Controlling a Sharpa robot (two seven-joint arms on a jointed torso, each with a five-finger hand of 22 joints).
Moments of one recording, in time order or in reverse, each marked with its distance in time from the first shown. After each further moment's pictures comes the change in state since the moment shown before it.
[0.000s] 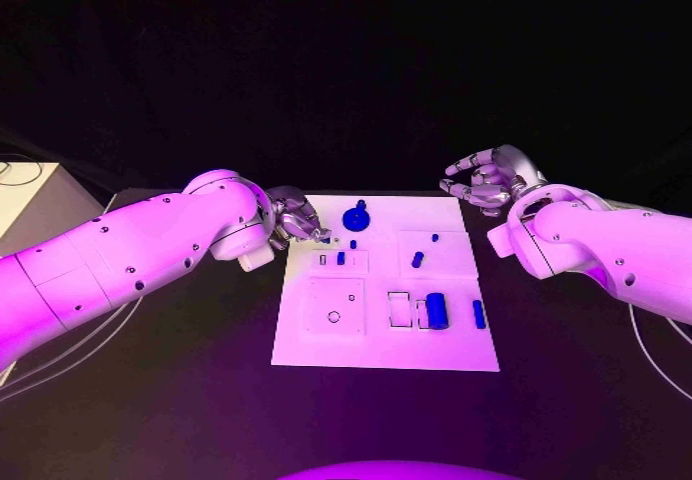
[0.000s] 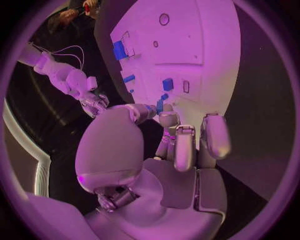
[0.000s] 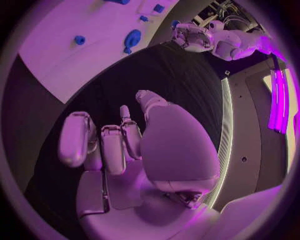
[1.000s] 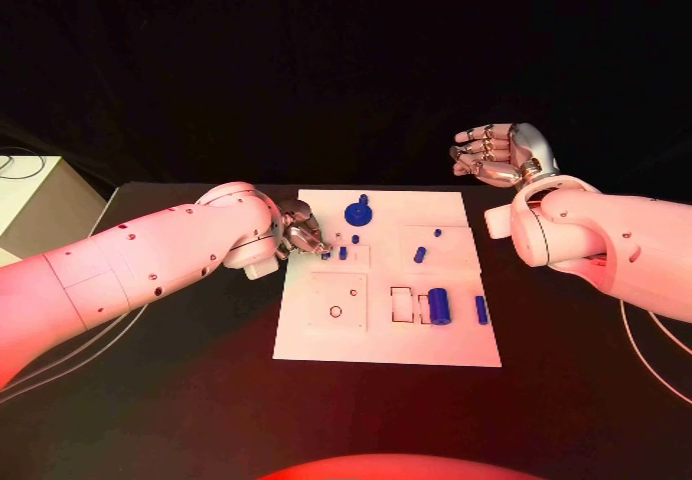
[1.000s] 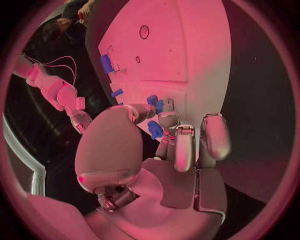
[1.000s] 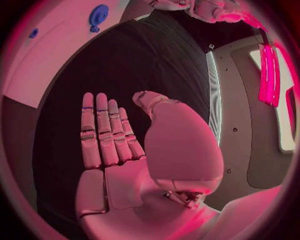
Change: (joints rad) left arm -0.009 0.036 -0.064 -0.043 -0.047 0.021 -0.012; left_hand -0.018 -0.006 -0.008 -0.008 0.034 0.010 0.000 -0.003 0.043 0.014 0.000 0.001 0.003 0.004 -0.004 0.000 0.000 0.000 0.003 -0.004 0.004 0.008; right arm 0.000 0.021 -0.001 -0.040 0.346 -0.055 0.341; right_hand -0.050 -0.055 0.185 -0.054 0.040 -0.094 0.055 0.054 0.006 -0.389 0.100 -1.021 -1.108 -0.424 0.115 -1.166 -0.894 0.083 -0.364 0.132 -1.068 -0.960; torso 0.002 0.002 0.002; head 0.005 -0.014
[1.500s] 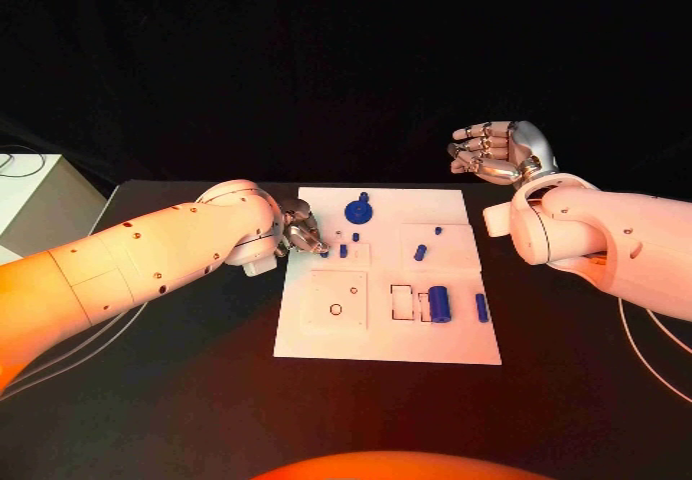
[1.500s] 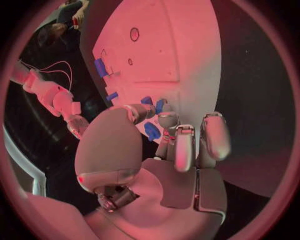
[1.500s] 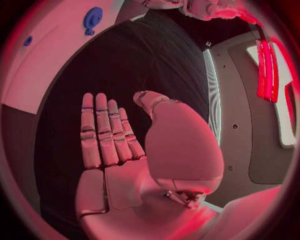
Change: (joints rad) left arm 0.000 0.012 -0.002 -0.022 -0.048 0.025 -0.005; left_hand -0.009 0.002 -0.004 -0.004 0.018 0.003 -0.002 0.003 0.006 0.000 0.000 0.000 0.004 0.000 0.000 0.000 0.000 0.000 0.004 0.004 0.004 0.004; right arm 0.000 0.002 0.000 0.002 0.036 0.025 0.025; right_hand -0.009 -0.001 -0.007 -0.007 0.000 0.000 0.000 -0.013 -0.004 0.001 0.001 -0.010 -0.031 0.007 0.007 -0.021 -0.014 0.000 -0.003 0.004 0.000 -0.024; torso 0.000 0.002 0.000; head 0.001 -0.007
